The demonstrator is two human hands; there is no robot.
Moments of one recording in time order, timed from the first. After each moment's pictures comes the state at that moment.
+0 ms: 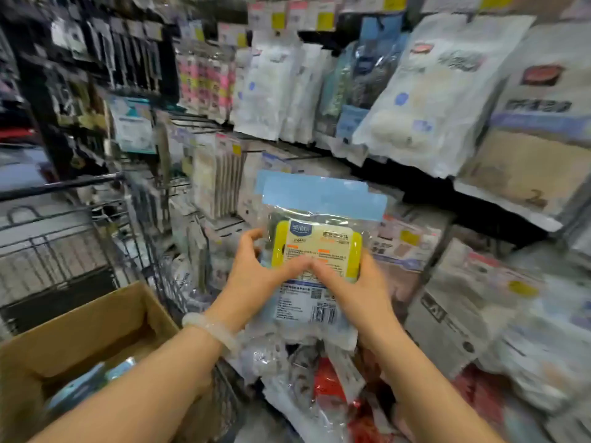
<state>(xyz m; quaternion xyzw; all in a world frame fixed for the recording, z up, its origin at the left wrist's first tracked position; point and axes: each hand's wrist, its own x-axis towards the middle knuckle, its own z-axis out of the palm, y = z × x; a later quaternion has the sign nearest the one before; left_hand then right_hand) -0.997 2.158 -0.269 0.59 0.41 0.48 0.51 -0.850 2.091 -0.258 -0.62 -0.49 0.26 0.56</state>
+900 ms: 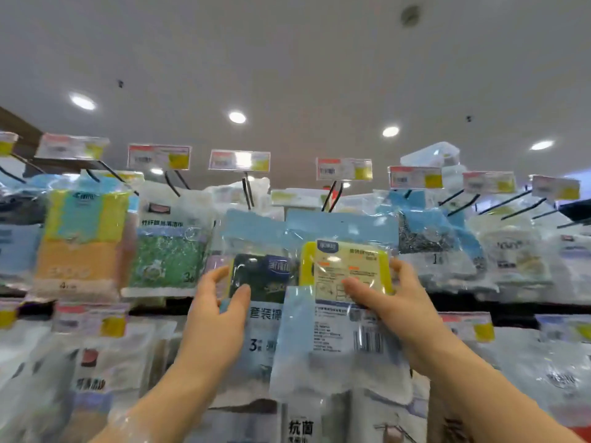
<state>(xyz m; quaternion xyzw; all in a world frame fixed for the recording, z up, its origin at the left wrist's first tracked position) -0.646 1.930 0.056 0.68 0.05 0.56 0.47 -0.527 1.753 0.081 -0.60 -0.39 -0.10 0.69</state>
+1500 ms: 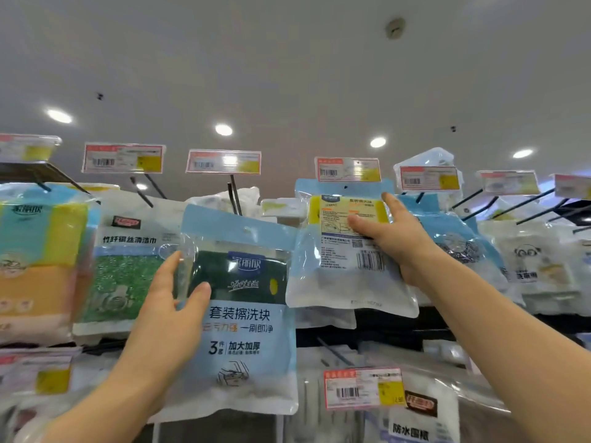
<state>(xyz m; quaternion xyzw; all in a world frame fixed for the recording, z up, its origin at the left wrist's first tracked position) -0.619 1.996 0.086 0.70 0.06 0.56 0.43 -0.463 1.792 0.188 -0.61 -0.36 -0.13 0.69</state>
